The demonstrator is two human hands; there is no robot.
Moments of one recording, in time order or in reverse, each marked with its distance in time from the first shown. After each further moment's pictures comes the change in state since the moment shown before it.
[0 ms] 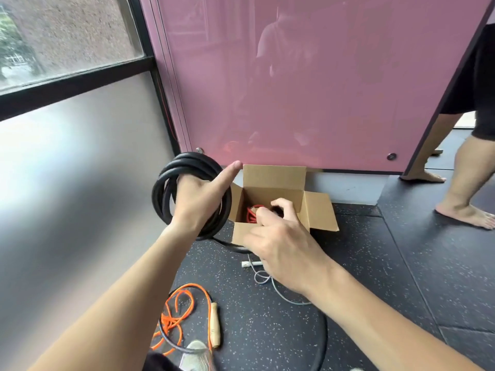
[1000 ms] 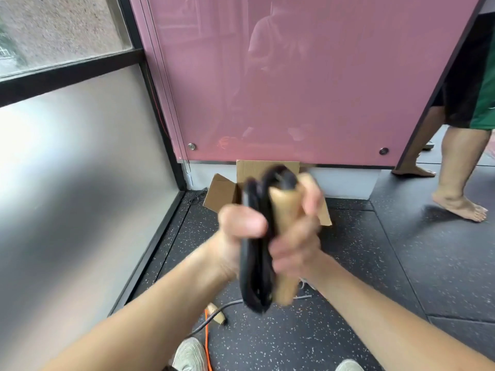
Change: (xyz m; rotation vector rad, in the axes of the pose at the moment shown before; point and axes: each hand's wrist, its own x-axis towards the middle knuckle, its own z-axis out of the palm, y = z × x) left_hand -0.074 0.034 0.045 -0.939 -0.978 -0.350; right_hand 0.003 0.004 -0.011 0.577 0.213 0.782
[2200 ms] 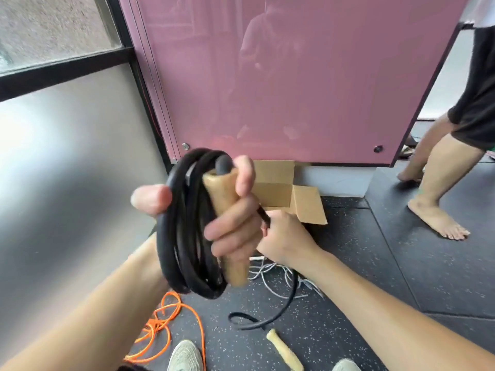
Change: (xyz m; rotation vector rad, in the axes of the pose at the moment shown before) left_hand -0.002 0.045 -0.045 -0.023 -0.161 0.208; right_hand 0.017 0.043 0.015 -0.143 -0.359 0.121
